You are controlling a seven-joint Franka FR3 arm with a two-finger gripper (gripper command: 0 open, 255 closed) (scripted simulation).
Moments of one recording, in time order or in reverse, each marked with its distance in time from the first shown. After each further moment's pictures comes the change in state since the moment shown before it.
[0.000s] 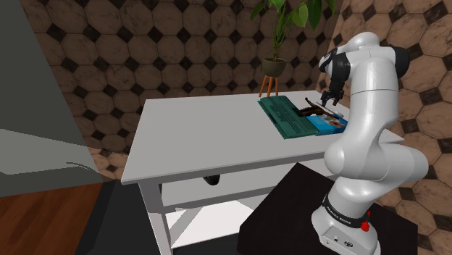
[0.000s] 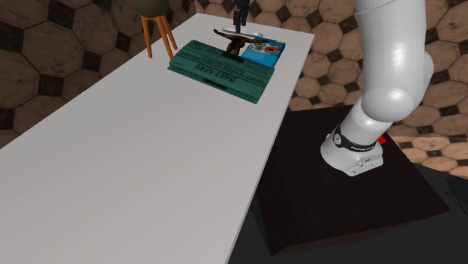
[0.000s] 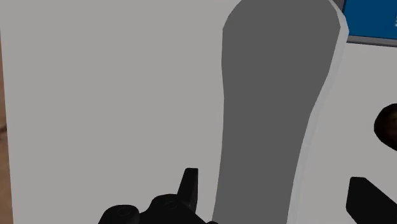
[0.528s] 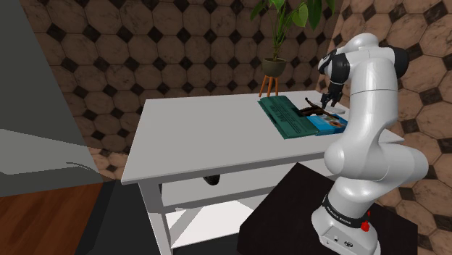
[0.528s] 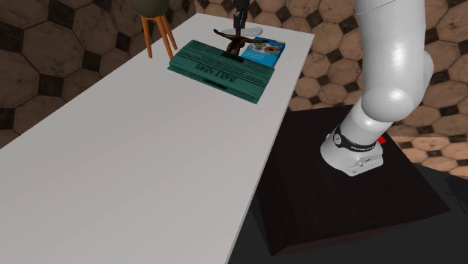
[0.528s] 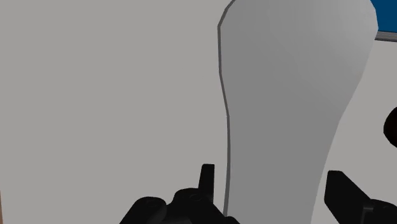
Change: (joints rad) arm 0.001 0.006 0.004 -0.018 0.006 0.030 -0.004
